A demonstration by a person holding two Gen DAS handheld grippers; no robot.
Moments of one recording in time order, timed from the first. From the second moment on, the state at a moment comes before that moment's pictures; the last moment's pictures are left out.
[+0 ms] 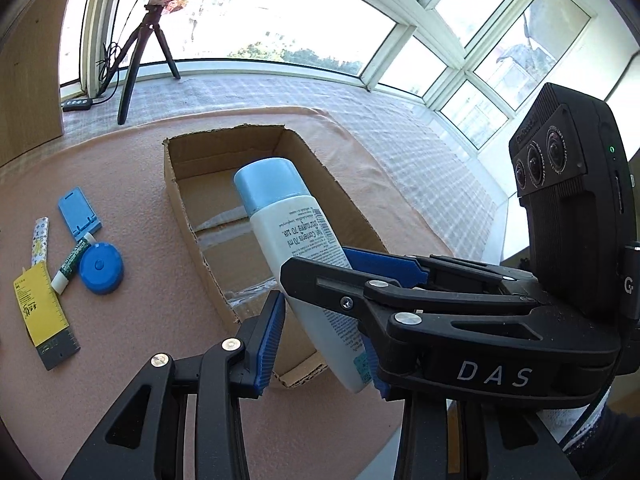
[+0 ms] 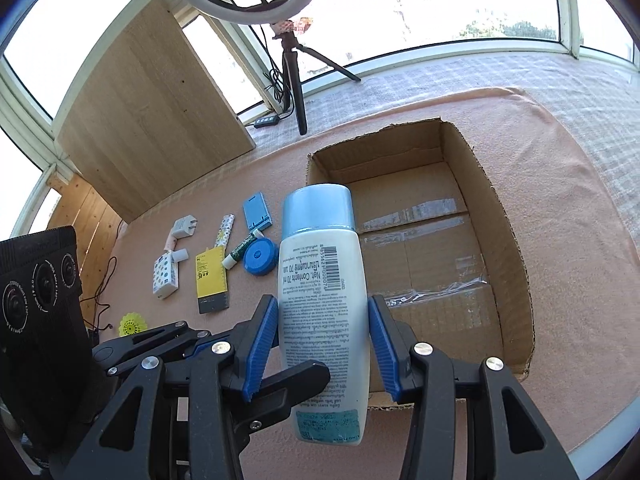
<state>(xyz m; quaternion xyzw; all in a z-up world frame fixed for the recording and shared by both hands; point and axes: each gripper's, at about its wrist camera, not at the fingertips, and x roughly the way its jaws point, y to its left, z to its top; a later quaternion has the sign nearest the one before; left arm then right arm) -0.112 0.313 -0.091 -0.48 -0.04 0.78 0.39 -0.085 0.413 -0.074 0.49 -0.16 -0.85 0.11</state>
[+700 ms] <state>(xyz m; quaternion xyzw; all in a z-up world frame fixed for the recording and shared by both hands) -0.124 0.289 -0.099 -0.49 -0.03 0.81 0.33 -0.095 0.422 -0.072 0.49 -0.13 -0.86 0.07</state>
